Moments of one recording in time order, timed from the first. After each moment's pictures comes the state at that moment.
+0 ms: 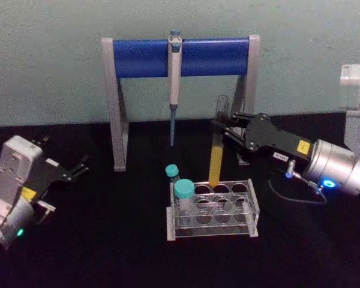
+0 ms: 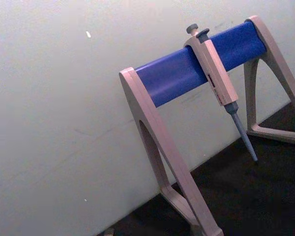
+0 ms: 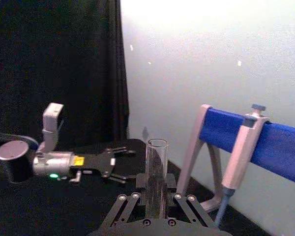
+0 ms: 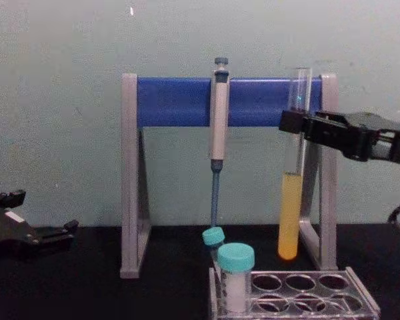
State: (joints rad) left arm -0.20 0.60 0.45 -1.41 -0.25 -0.12 0.03; right arm 0.44 0.53 -0.49 -1.36 0.74 -0.10 0.84
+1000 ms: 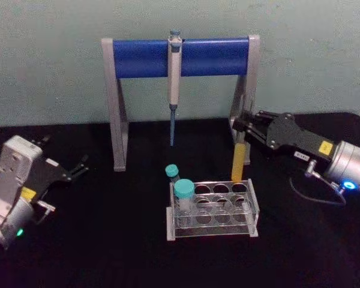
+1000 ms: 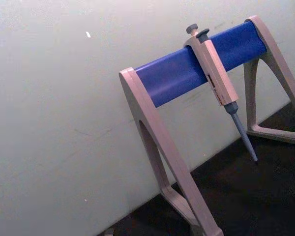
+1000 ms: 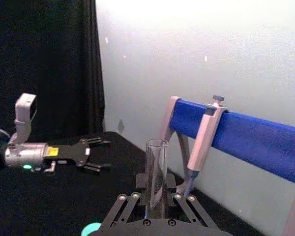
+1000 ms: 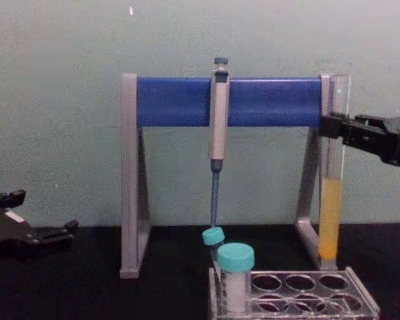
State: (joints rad) left arm -0.20 0.60 0.45 -1.41 -0.25 -0.12 0.03; right arm 0.39 0.60 -0.45 -1.40 0.72 -0.11 0.76
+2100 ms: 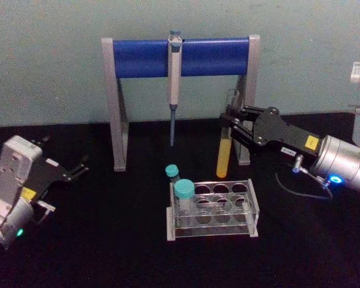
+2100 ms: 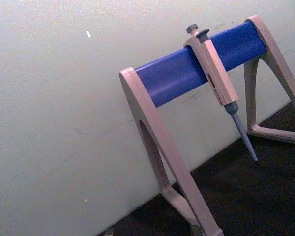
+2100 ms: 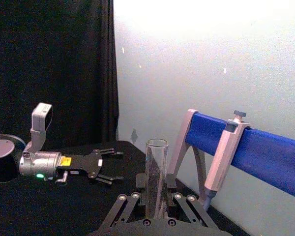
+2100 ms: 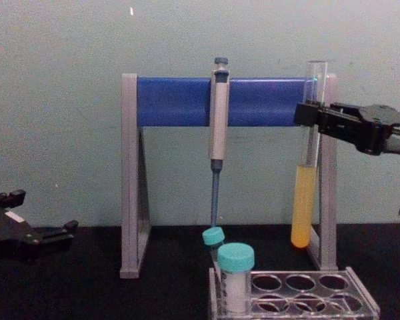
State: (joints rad) left arm -0.20 0.60 0.45 -1.41 -0.25 -0.12 0.03; right arm 0.44 0.54 -0.47 -1.35 0.72 -0.13 0.83
